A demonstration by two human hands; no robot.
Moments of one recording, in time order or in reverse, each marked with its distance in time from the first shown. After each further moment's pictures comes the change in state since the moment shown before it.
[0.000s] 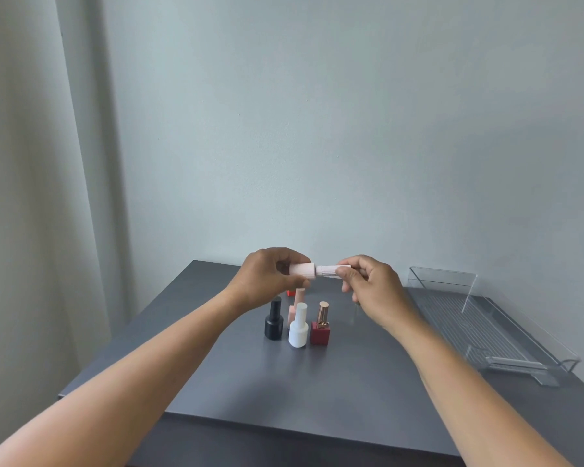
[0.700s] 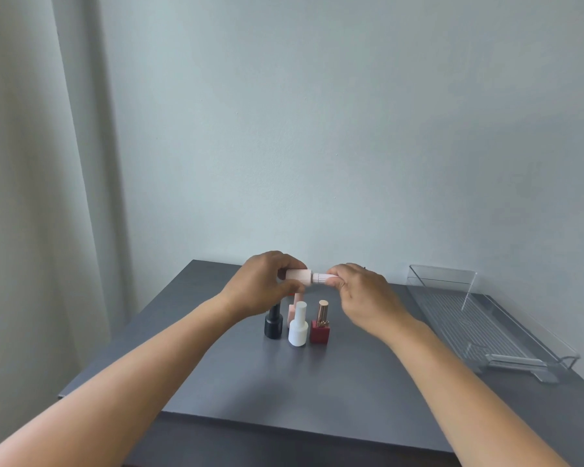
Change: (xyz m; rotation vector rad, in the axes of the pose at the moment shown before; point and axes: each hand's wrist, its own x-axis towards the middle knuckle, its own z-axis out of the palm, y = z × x) left_hand -0.008 -0.005 0.000 0.278 0.004 0.120; right_hand -0.003 0.005 0.007 -0.586 -0.114 -0.272
